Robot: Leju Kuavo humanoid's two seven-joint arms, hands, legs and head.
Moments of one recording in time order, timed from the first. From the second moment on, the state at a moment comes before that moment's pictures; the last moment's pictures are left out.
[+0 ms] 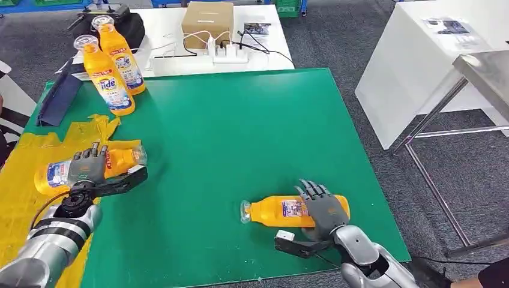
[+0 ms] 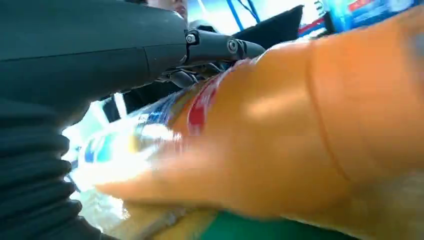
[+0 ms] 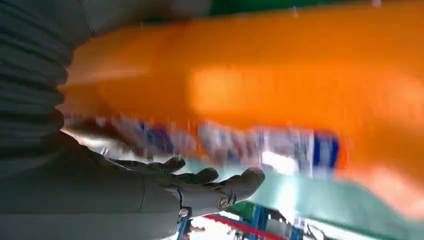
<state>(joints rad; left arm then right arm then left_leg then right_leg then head) -0.66 0.16 -0.26 -0.46 -1.39 0.24 0.17 -0.04 -0.40 0.54 -1.35 1.18 0.01 0.14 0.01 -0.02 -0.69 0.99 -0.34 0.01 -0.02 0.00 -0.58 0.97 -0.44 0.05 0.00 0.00</state>
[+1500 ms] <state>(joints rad) -0.19 -0.03 -0.30 -1.39 0.06 -0.28 -0.39 -0.14 0.15 0.59 -1.19 0.70 -0.40 -0.39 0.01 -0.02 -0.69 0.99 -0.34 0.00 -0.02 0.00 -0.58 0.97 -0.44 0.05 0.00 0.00</state>
